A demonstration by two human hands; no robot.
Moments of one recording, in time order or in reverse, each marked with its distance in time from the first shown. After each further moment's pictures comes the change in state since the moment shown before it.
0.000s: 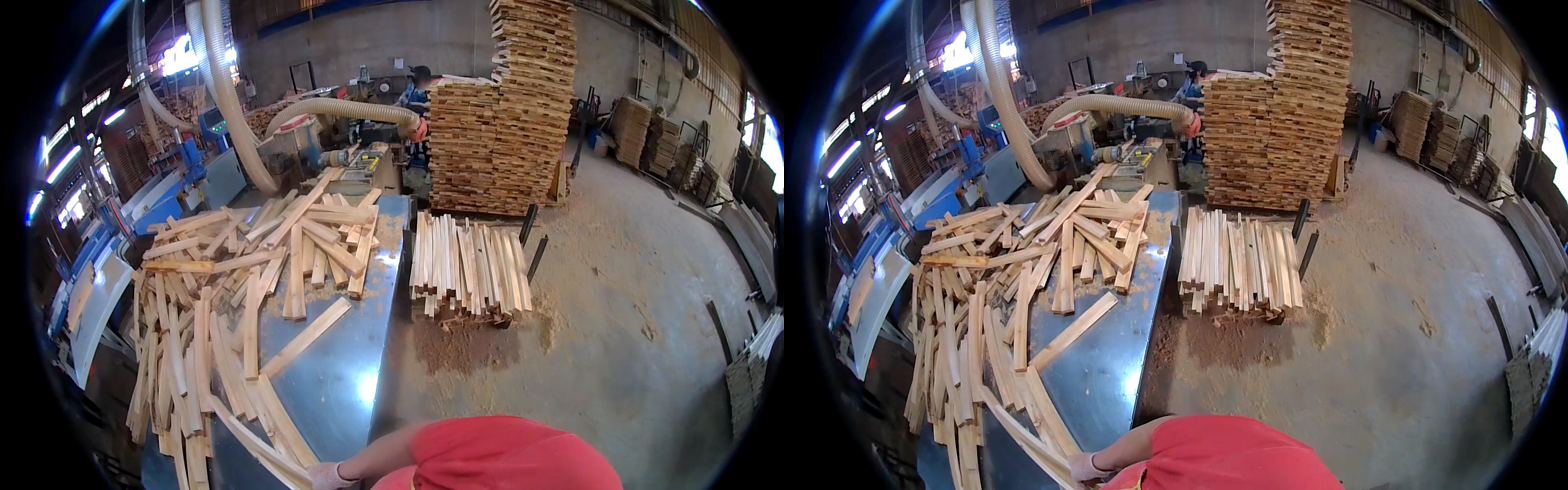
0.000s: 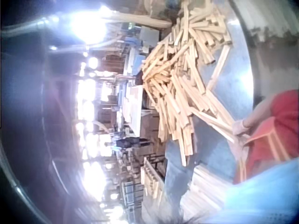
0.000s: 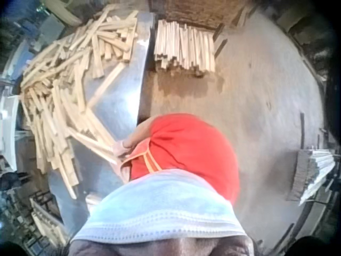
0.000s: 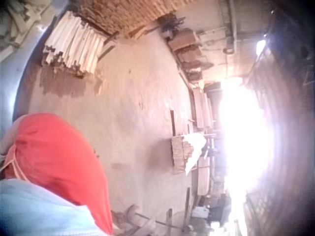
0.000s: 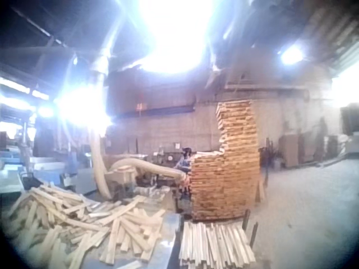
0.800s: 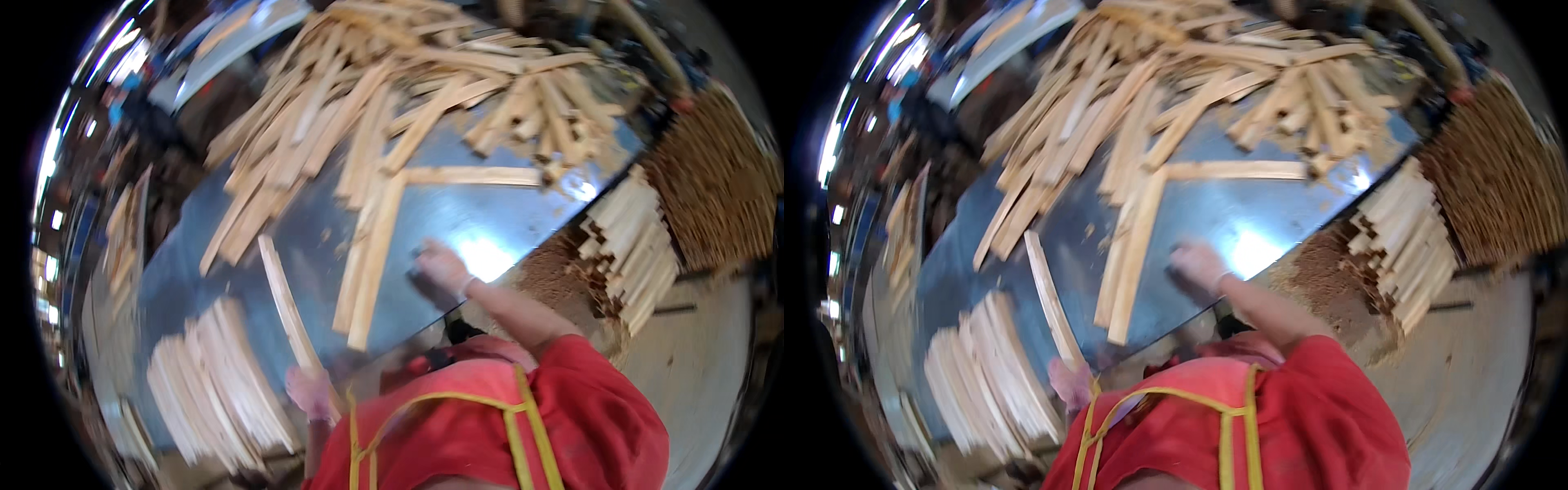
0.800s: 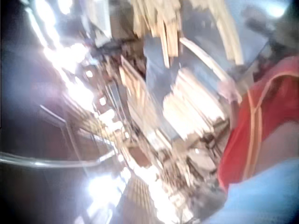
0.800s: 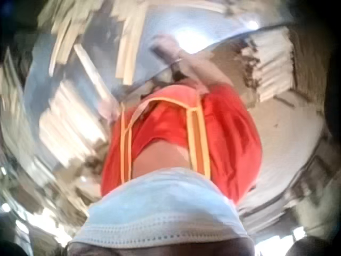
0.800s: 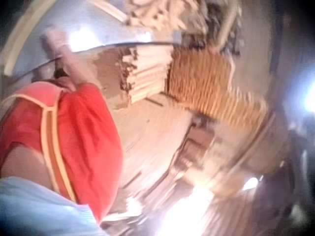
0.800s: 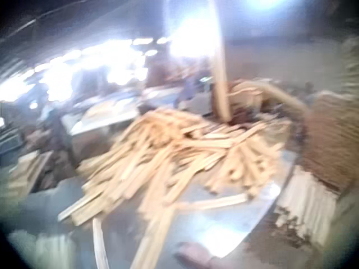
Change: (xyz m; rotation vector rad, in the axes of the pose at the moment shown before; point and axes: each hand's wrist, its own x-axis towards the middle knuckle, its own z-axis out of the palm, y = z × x) left_hand -0.150 -0.165 -0.116 0.762 0.963 -0.604; right_hand -0.009 0.070 -0.204 -0.497 0.180 -0.406
